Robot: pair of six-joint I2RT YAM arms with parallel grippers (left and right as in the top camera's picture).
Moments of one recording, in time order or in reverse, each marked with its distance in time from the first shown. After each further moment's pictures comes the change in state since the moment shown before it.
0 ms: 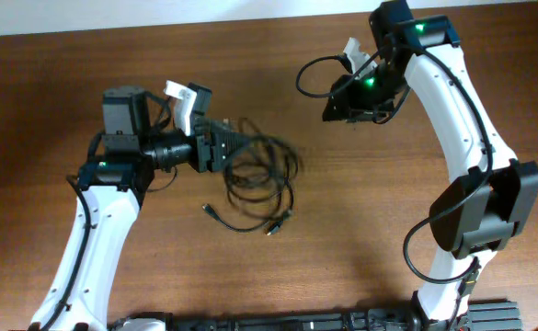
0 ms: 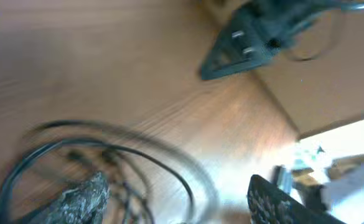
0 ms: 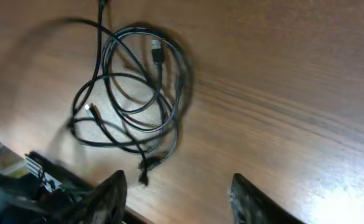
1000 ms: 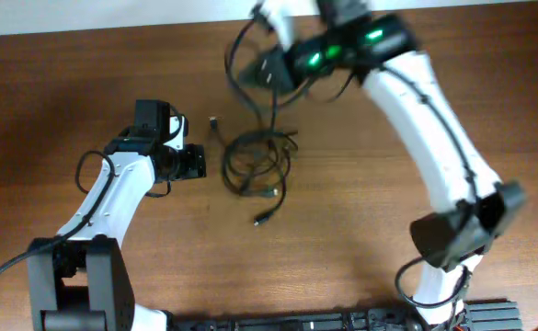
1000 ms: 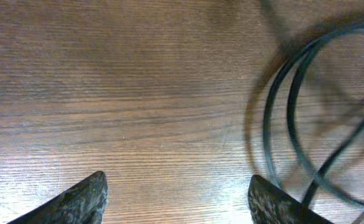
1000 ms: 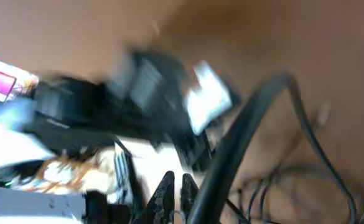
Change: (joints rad) left arm 0.000 0.286 0.000 -0.209 -0.831 -0.119; right arm 0.215 -0.025 0.268 0.395 -0.472 -0.041
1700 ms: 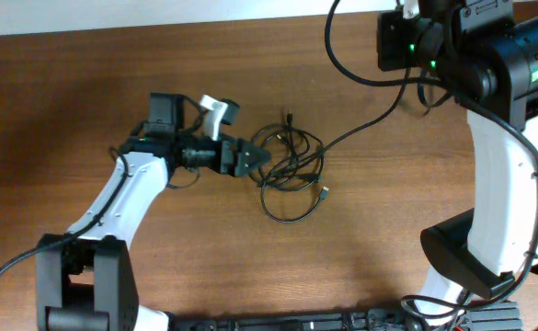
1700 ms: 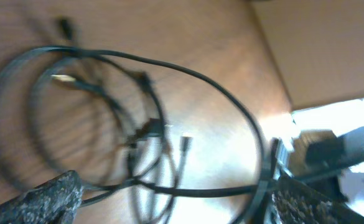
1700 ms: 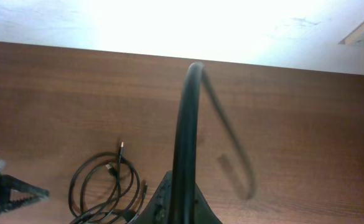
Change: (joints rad) left arm -0.075 0.004 0.000 0.215 0.856 0.174; right arm -0.024 -0.055 0.625 -0.659 1.215 0.154
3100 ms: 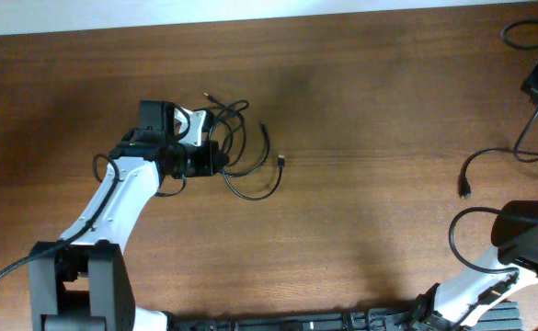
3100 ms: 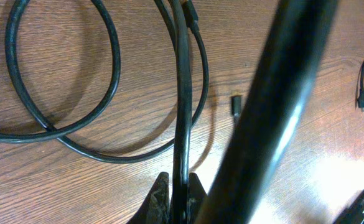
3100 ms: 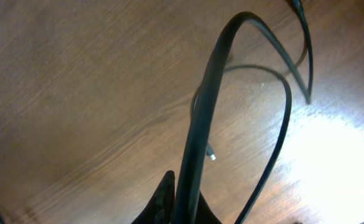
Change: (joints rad) left arm 0.051 -0.027 -0.035 -0.095 -0.417 -0.148; right arm -0.821 0.011 -0.575 0.053 -0.256 0.050
